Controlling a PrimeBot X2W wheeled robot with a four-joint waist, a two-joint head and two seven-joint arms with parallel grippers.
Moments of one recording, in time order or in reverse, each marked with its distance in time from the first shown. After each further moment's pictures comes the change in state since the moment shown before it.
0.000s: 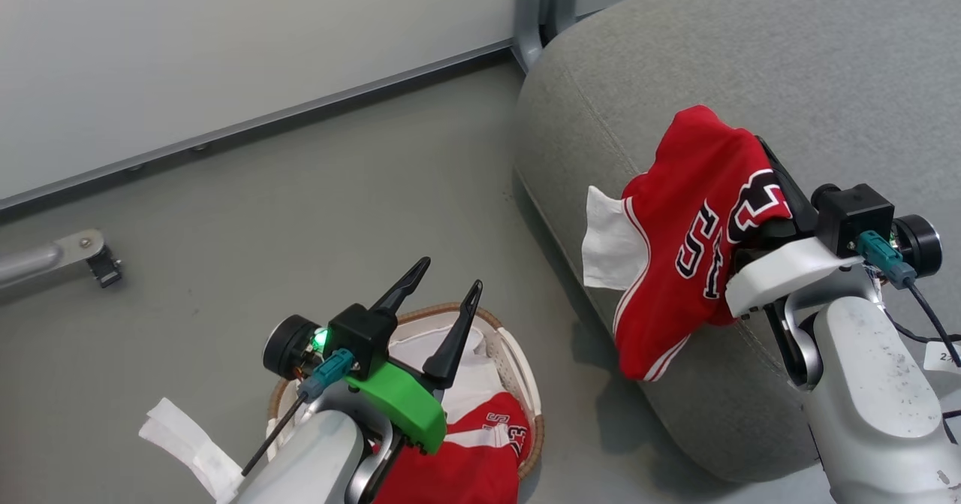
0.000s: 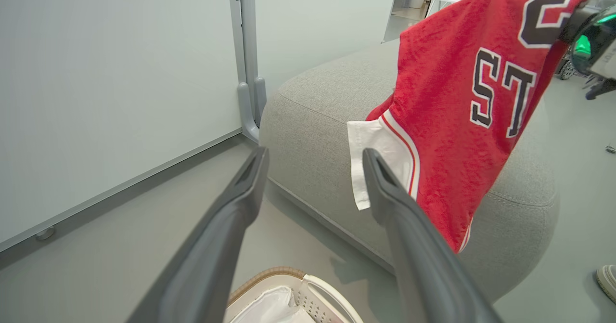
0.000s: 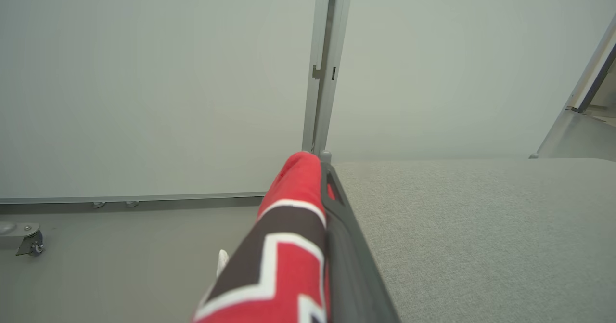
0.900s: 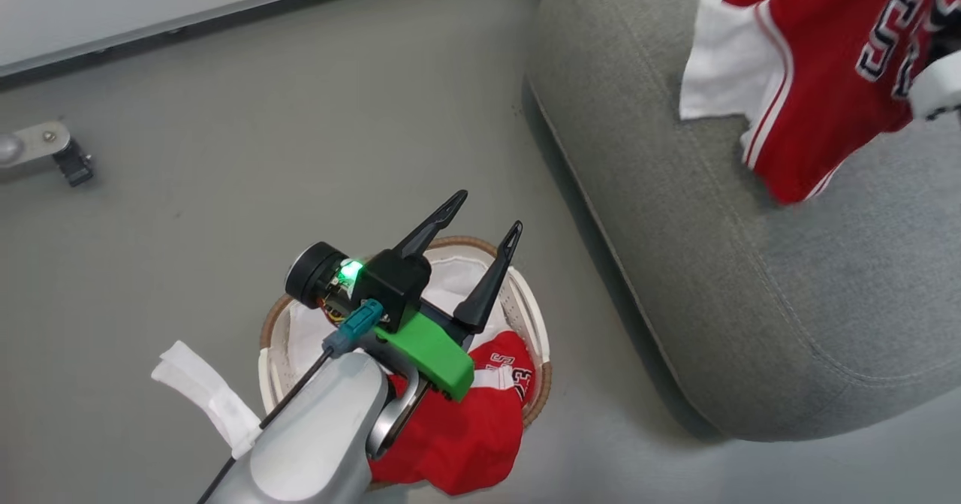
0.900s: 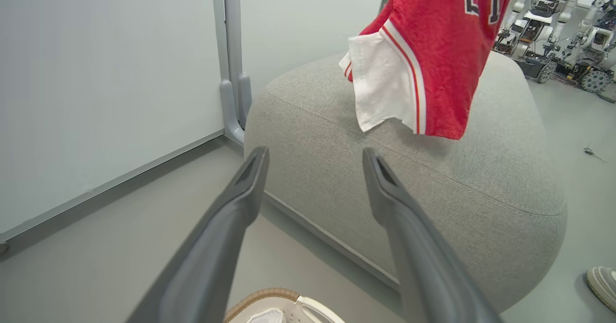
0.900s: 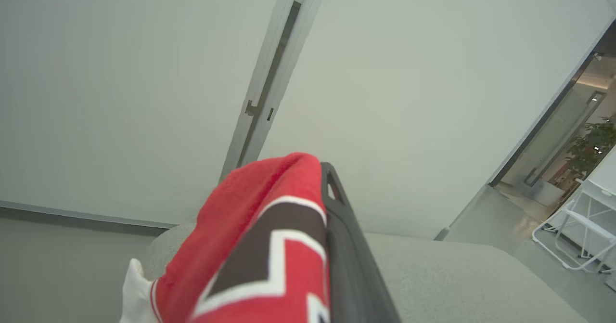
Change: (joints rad) left arm -0.130 -0.015 -0.044 -0.042 0.040 -0.005 0.000; right arm -0.356 -0.269 -0.038 0.075 -0.032 0.000 0.000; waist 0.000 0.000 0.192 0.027
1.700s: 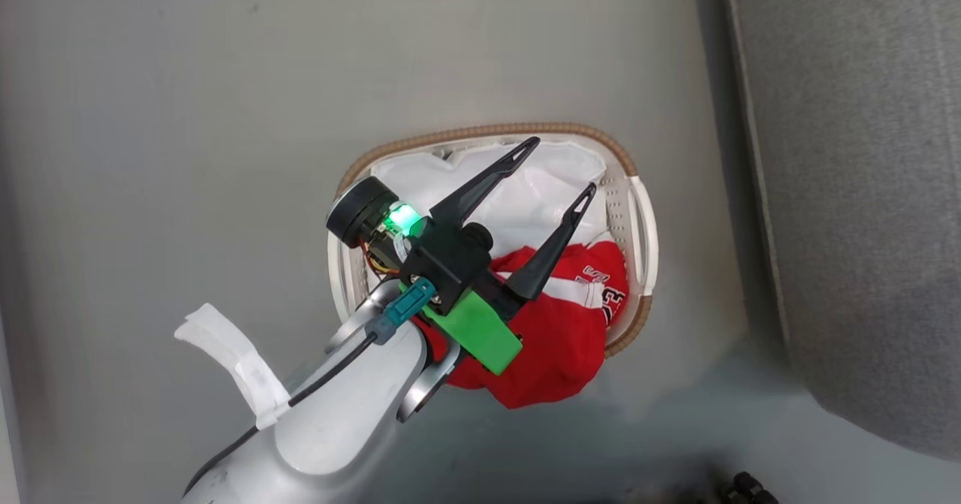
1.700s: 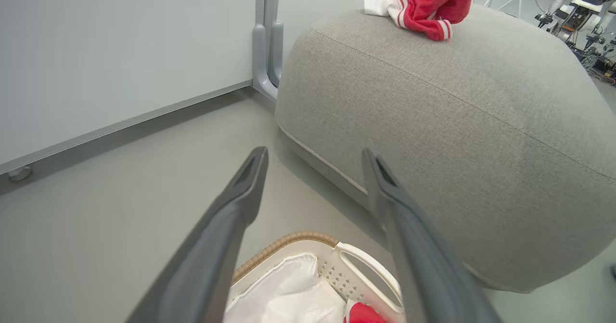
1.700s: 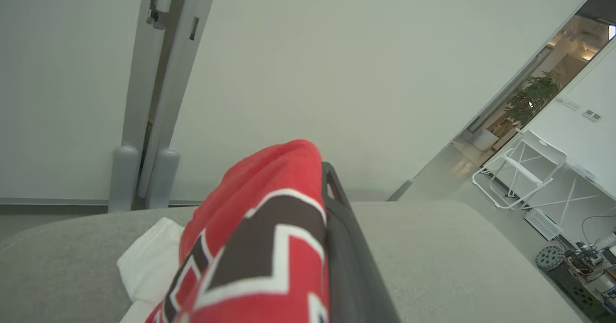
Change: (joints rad) left arm -0.125 -0.010 -0.096 -0.102 0.056 0.000 0.000; right arm -0.413 -0.262 -0.300 0.383 -0.184 0.000 0.038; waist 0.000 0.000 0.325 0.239
